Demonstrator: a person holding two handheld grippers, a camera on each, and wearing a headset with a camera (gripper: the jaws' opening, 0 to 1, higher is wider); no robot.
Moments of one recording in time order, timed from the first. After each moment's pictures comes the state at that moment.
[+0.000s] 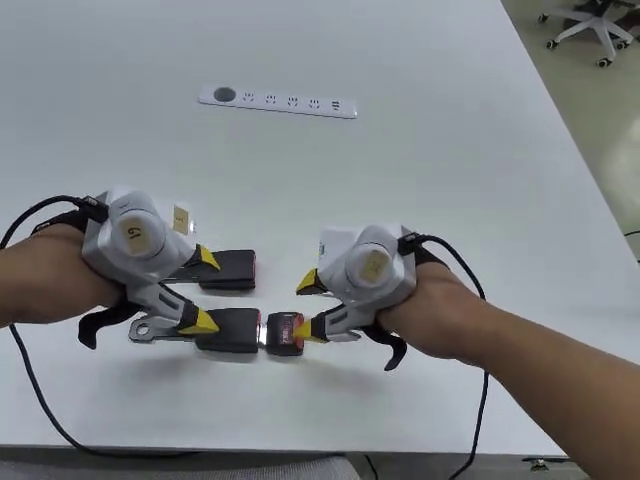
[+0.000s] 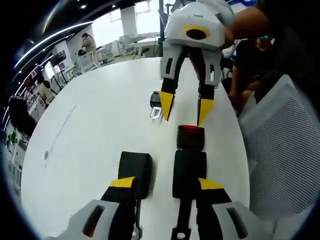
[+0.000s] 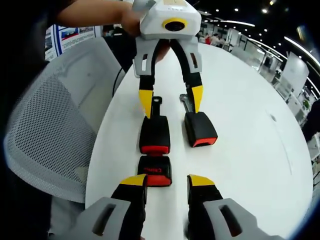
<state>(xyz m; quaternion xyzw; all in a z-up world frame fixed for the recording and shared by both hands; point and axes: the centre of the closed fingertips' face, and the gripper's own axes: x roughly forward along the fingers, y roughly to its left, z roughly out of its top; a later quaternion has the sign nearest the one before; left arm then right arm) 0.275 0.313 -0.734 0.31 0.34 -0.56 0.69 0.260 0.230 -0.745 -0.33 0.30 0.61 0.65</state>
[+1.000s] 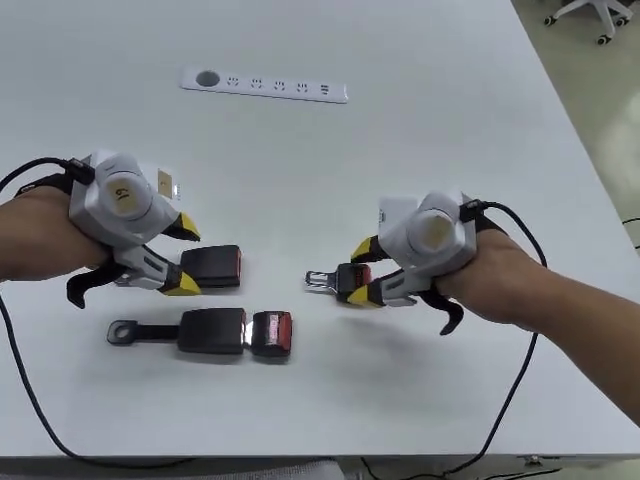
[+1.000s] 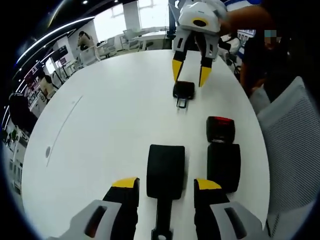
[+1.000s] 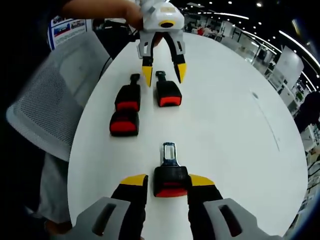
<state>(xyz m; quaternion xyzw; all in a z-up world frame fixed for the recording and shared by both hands) 0.320 0.318 -0.751 0.32 0.36 -0.55 0.68 0.312 0.143 -0.754 -0.35 0.33 0.57 0.66</state>
